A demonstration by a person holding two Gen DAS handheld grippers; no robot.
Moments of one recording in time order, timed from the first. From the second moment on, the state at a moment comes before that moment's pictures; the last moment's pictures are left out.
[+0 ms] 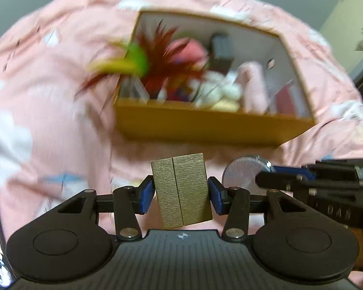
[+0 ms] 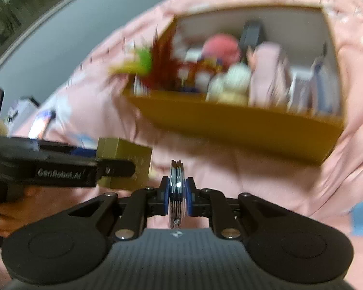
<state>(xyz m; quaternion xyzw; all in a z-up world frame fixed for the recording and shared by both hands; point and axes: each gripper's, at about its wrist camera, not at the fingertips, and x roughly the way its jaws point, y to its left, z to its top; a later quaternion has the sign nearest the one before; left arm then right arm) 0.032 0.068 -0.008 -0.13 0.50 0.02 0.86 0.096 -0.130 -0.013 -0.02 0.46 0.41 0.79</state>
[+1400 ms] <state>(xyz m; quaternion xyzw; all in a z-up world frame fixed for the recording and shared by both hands) 0.271 0.028 -0.017 -0.11 0.46 -0.08 0.88 0.277 -0.135 -0.004 0.01 0.37 0.24 0.90</state>
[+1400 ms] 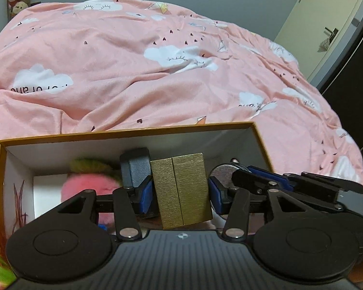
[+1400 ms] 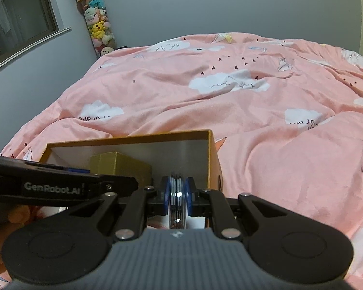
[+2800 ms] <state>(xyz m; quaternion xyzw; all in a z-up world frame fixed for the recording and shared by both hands) 0.181 0.046 -0.004 -0.09 0.42 -0.05 0.90 0.274 -0.101 -0.016 -0.06 0.36 0.21 0.91</state>
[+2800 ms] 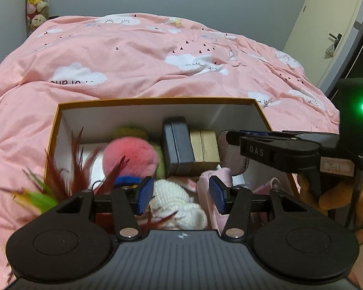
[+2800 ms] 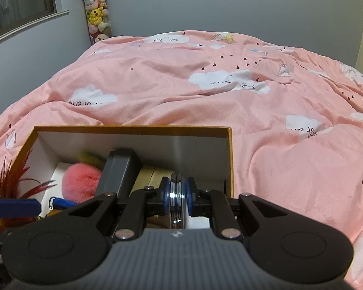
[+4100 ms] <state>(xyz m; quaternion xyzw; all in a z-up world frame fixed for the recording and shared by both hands) 0.049 0.020 0.033 -0.04 0.33 0.08 0.94 0.079 -0.155 0.038 -0.04 0.24 0.21 0.95</state>
